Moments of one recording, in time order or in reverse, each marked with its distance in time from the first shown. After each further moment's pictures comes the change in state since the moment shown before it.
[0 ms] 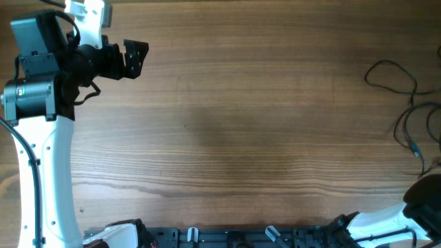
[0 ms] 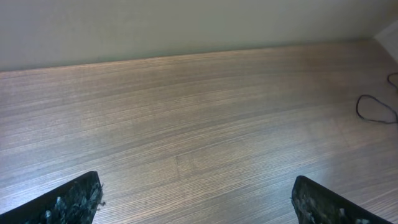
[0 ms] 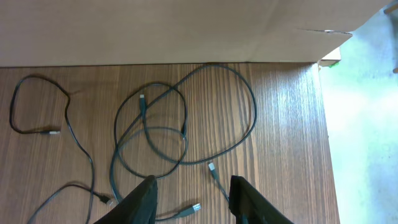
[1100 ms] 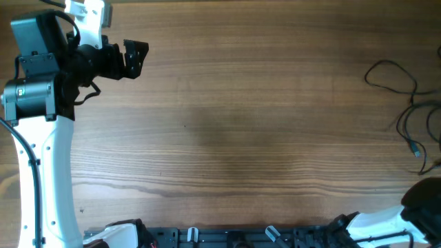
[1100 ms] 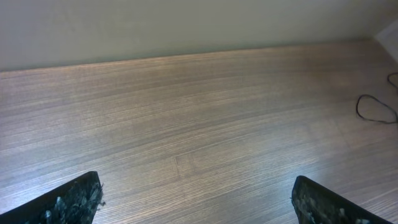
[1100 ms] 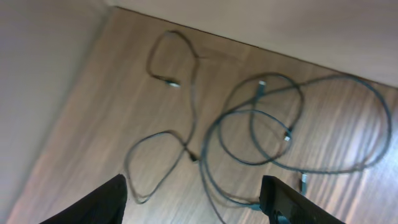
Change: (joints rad) left arm 0.000 0.000 0.000 0.000 0.000 0.000; right arm -0.002 -0.036 -0.001 0.159 -0.473 -0.277
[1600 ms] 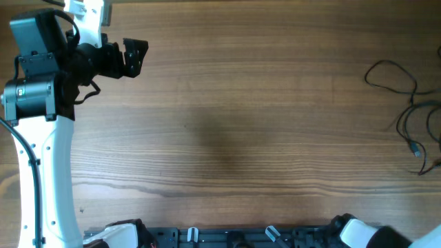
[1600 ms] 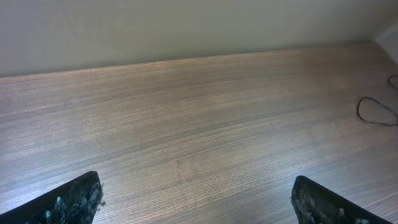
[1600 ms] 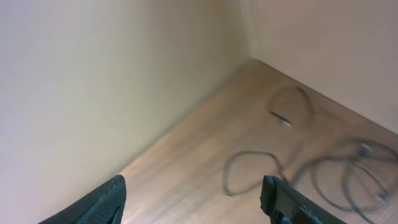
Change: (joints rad) left arm 0.000 0.000 0.000 0.016 0.000 0.000; right arm 0.201 -0.369 0.000 0.051 -0.195 -0.066
